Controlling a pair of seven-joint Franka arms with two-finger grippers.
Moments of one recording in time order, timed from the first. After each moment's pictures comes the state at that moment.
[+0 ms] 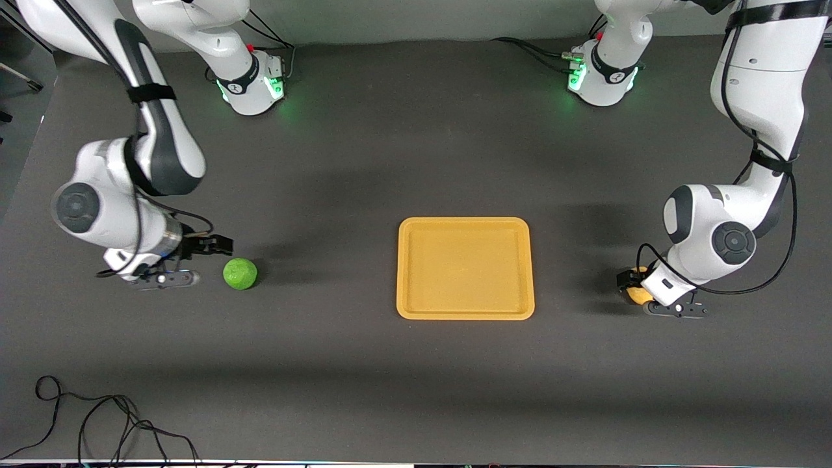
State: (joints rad) left arm 0.06 0.55 -0.06 -1.96 0.07 2.51 0.03; right arm 0.14 0.25 -0.04 -2.01 0.02 2.15 0.05
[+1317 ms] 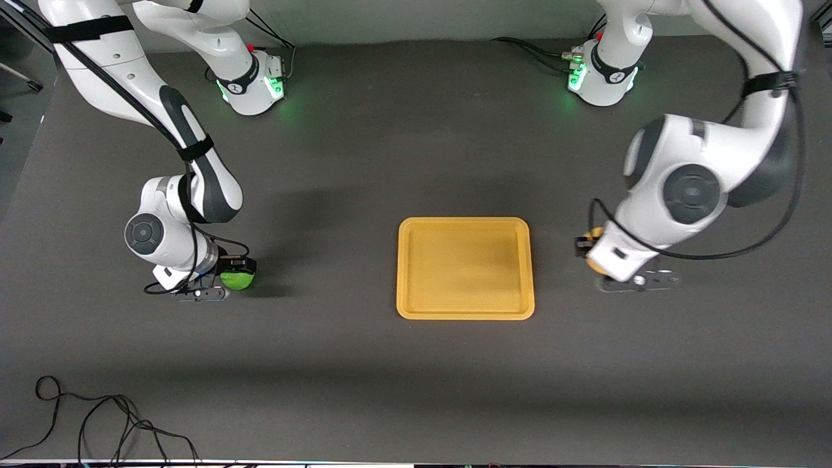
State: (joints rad) left arm -0.26 0.32 -0.09 -1.70 0.05 1.90 -0.42; right arm 0.14 0.45 -0.07 -2.07 0.02 2.46 0.07
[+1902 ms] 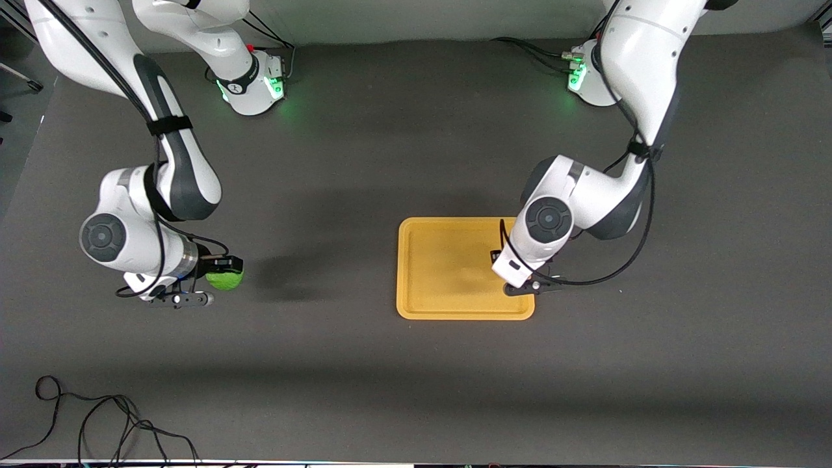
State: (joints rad) left arm -0.42 0.58 -0.08 -1.70 0.04 2.16 -0.64; right arm 0.16 0.35 -0.06 -1.84 0.04 2.06 0.08
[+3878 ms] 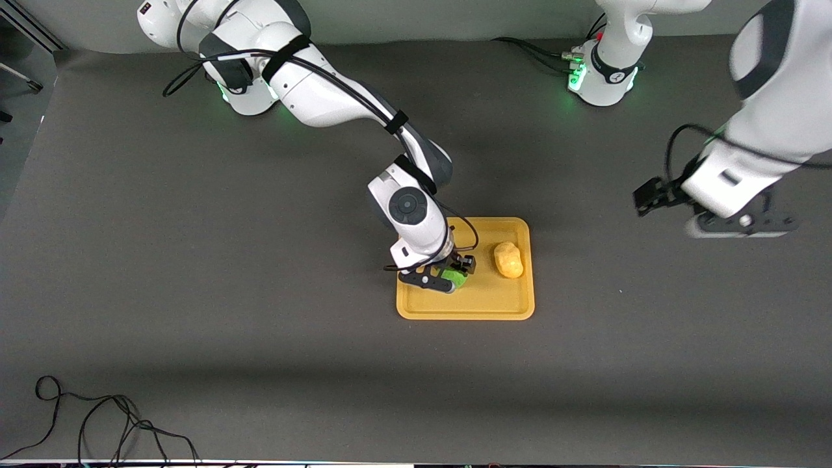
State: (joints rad) left arm -0.09 0.00 -0.05 -1.70 -0.03 1.70 -0.13; right arm 0.80 1.02 -0.06 -1.13 0.22 2.36 0.94
